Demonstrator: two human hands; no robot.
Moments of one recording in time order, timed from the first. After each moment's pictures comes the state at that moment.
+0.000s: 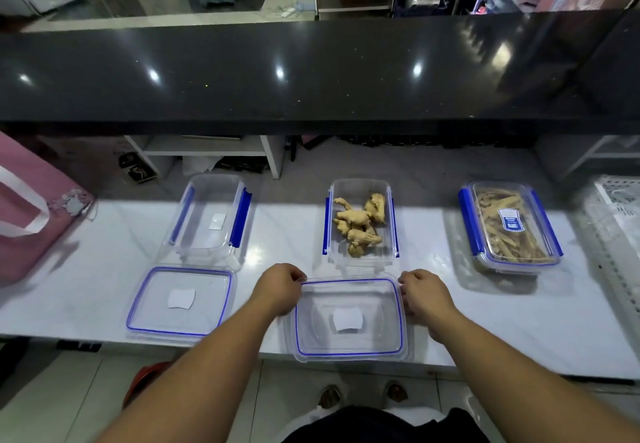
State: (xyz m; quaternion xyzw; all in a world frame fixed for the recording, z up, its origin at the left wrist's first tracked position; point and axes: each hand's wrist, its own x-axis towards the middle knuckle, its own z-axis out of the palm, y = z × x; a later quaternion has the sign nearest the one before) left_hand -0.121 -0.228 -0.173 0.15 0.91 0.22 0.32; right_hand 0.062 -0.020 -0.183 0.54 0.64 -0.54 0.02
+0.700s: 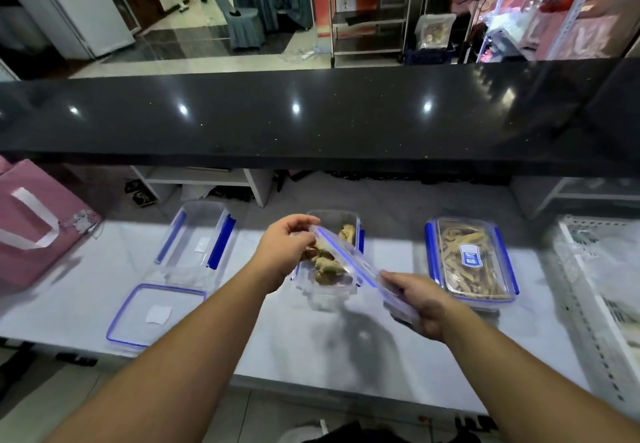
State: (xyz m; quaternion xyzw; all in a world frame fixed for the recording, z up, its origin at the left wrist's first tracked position) left_hand -0.093 -0.117 -0.065 0.10 0.75 0.60 0.27; right_hand 0.085 0.063 -0.118 0.40 0.46 -0.79 0.10
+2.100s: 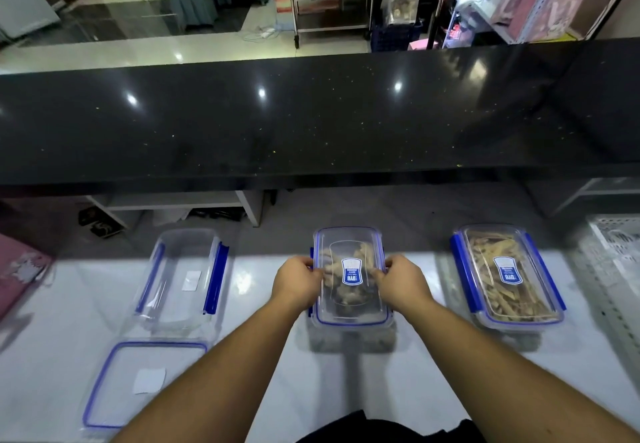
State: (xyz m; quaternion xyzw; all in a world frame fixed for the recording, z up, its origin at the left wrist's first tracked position) left_hand -0.175 -0.101 -0.148 0.14 0.89 0.31 0.29; right_hand -0.046 0.050 -0.157 0.49 0.79 -0.37 0.03
